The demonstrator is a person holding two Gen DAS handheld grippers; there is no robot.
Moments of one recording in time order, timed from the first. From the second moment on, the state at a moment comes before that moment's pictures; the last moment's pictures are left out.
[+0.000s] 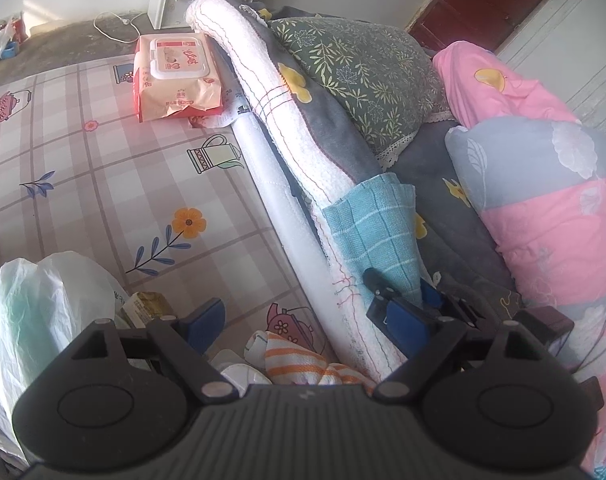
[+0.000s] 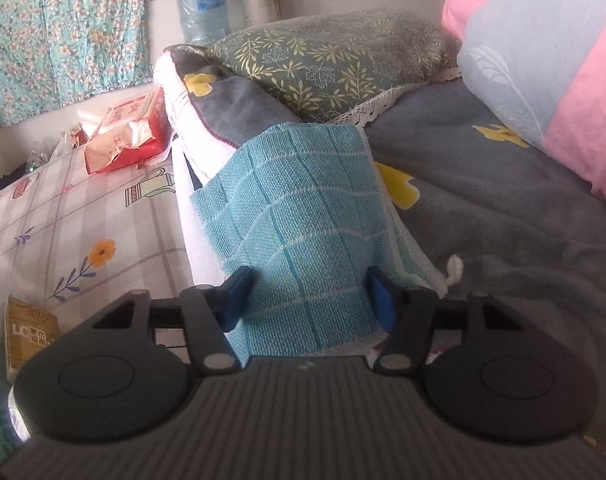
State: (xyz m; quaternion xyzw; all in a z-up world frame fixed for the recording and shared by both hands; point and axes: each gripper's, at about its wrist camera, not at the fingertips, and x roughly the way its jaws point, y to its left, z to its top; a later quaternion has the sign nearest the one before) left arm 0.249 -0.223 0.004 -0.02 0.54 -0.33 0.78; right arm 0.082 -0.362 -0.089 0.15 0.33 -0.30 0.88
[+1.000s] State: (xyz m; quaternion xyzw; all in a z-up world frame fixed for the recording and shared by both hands) left arm 0.245 -0.350 -0.029 0.03 0.55 -0.37 0.75; right arm 0.019 -0.338 -0.083 0.22 0.24 -0.26 0.91
